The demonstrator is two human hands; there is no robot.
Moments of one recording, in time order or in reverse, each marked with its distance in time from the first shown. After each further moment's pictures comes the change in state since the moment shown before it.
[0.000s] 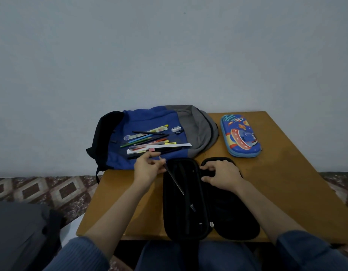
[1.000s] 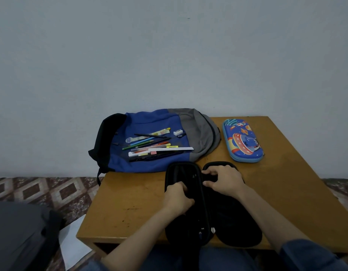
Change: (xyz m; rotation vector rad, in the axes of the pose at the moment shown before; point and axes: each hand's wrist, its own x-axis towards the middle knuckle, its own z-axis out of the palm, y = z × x) left_hand -0.051 -0.016 0.048 0.784 -0.321 -0.079; right_hand -0.001 0.000 0.001 -0.002 0.006 0.009
